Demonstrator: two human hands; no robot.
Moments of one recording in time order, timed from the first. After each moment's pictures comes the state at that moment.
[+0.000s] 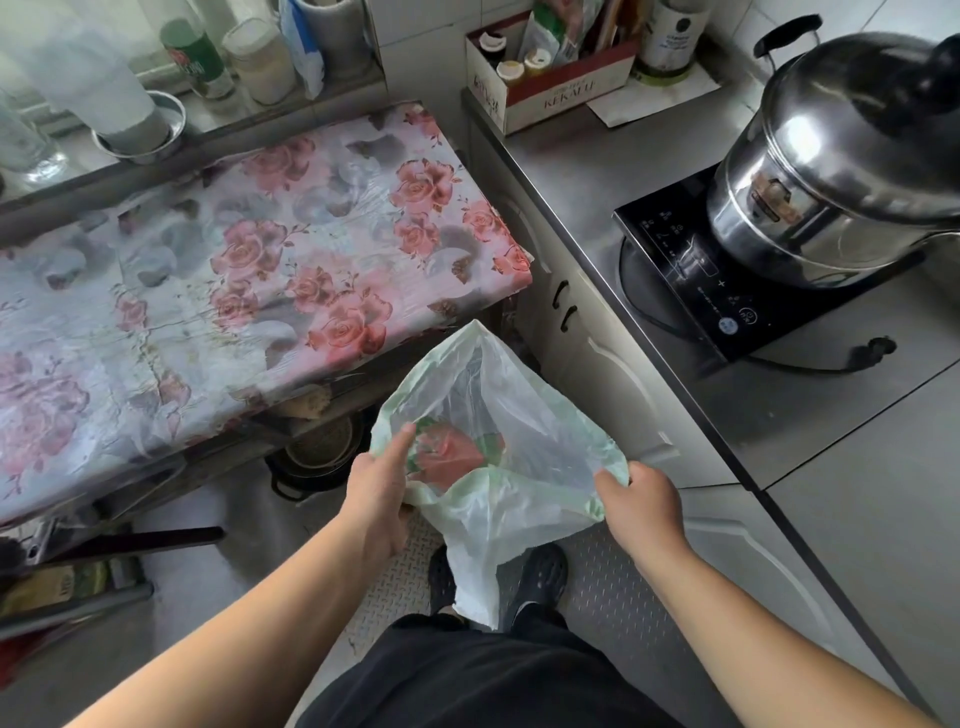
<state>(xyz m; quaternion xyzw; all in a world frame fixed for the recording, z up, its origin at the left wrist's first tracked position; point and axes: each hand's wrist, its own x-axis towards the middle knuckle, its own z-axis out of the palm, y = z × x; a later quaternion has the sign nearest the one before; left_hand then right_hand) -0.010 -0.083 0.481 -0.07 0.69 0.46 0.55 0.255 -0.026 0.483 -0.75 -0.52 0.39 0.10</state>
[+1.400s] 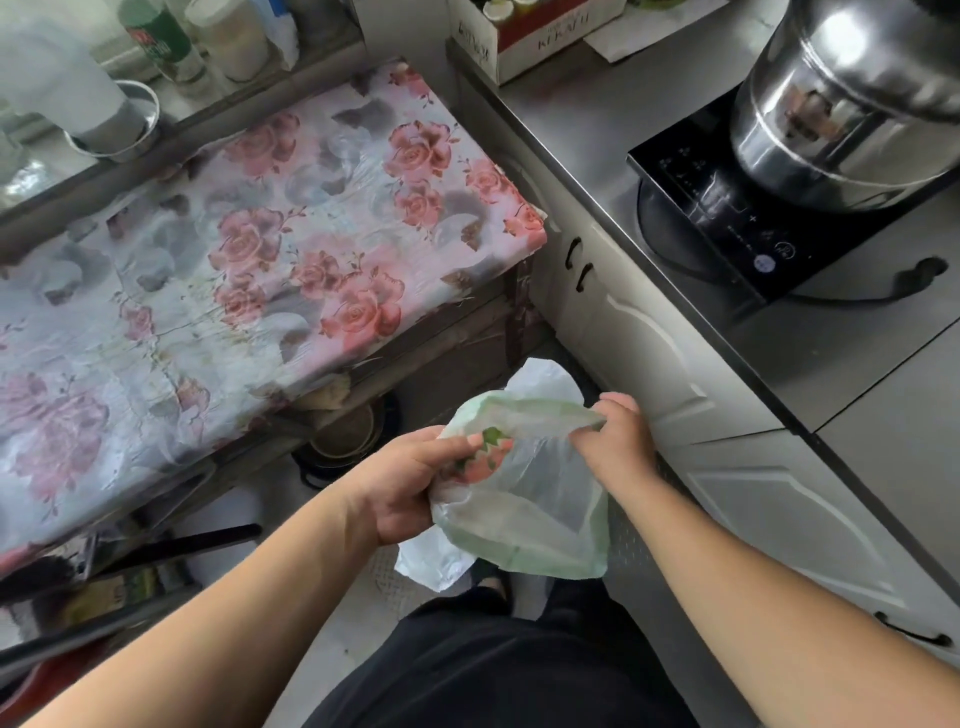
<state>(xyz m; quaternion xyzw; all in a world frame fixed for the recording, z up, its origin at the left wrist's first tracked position) -0.039 -0.086 0.523 0.03 0.50 0.33 0.80 0.188 -0.017 0.443 -0.73 -0.55 0.39 0.13</state>
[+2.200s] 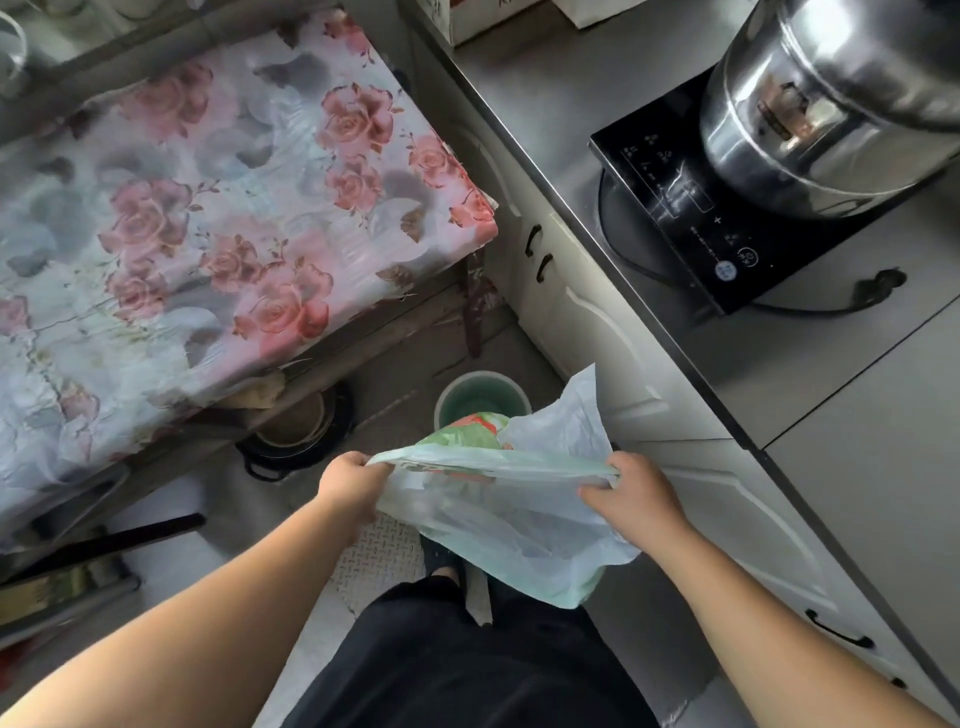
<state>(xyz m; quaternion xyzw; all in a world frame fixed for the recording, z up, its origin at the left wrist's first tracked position) -0.034 -0.072 0.384 0.11 0.84 0.15 0.51 0.290 -0.015 0.424 -0.71 -0.57 0.41 -0.05</state>
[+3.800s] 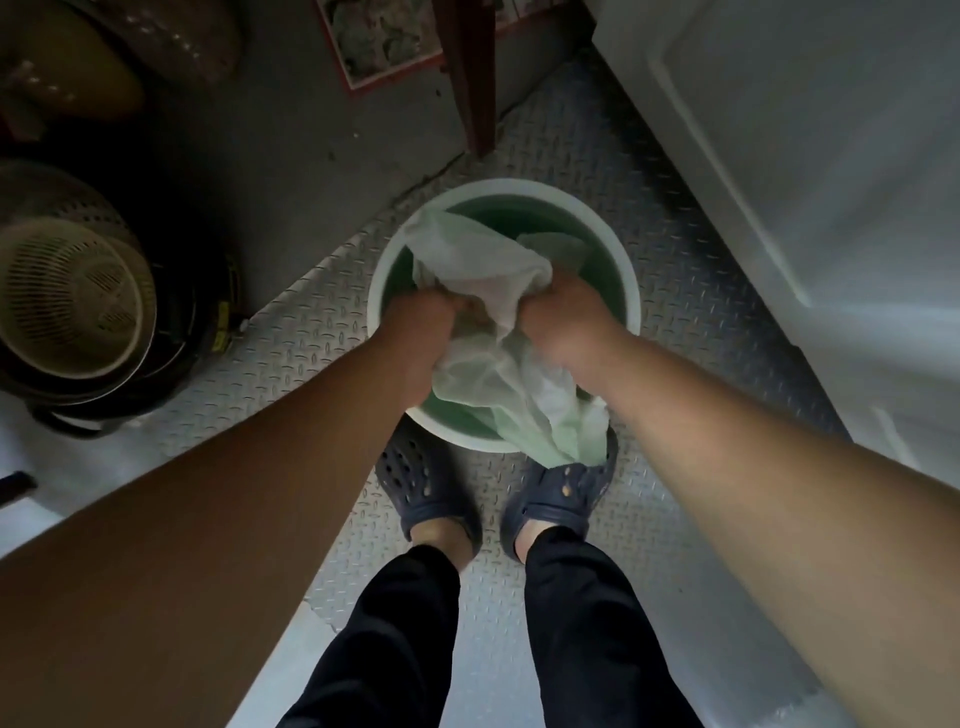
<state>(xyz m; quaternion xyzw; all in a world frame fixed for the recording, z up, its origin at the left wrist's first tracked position) 0.034 0.071 -0.101 -0.02 0.76 0.16 0.63 0.171 0.100 -0.102 -0.66 -0.50 0.55 -0.06</state>
